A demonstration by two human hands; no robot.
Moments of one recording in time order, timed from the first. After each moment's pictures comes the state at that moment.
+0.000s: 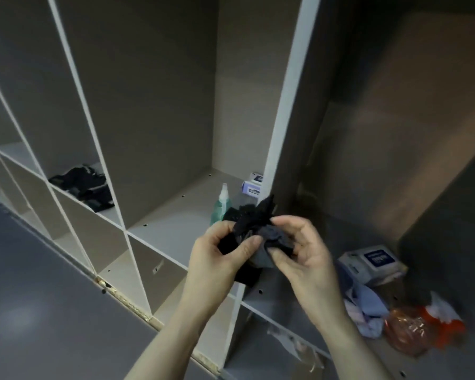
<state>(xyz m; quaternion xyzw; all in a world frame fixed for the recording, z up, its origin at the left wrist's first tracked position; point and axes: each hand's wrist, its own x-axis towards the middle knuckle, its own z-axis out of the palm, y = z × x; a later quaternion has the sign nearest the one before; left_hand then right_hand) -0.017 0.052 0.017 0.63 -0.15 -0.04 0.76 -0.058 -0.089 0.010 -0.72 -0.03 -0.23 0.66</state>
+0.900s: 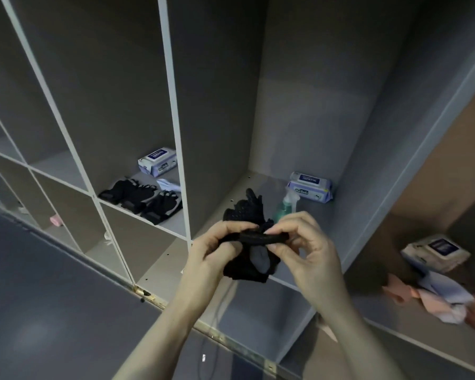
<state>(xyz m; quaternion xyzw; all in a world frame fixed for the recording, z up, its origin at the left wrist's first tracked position) 0.073 0.271 0.020 0.64 -0.24 -0.09 0.72 0.022 0.112 0.021 -0.81 -0.06 -0.30 0.49</state>
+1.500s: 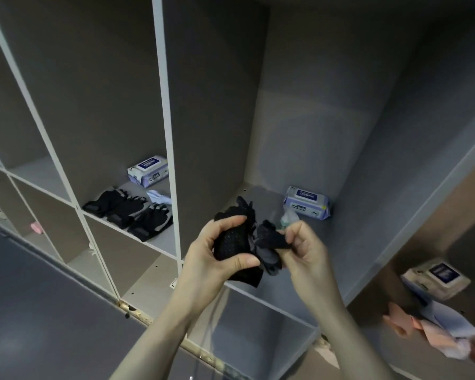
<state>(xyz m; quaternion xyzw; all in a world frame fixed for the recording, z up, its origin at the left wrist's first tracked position) 0.134 0.252 0.016 0.64 -0.22 -0.09 0.73 0.081 0.092 0.015 -0.73 0.02 -0.25 0.64</state>
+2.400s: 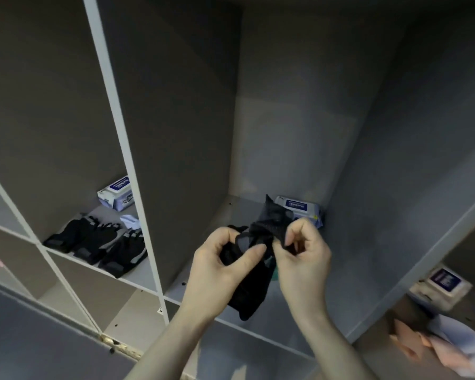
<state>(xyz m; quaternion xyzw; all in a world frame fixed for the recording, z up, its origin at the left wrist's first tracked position) 0.194 0.191 0.015 0.66 -0.24 -0.05 0.71 0.148 0.068 0.018 -0.74 0.10 -0.47 0.47</state>
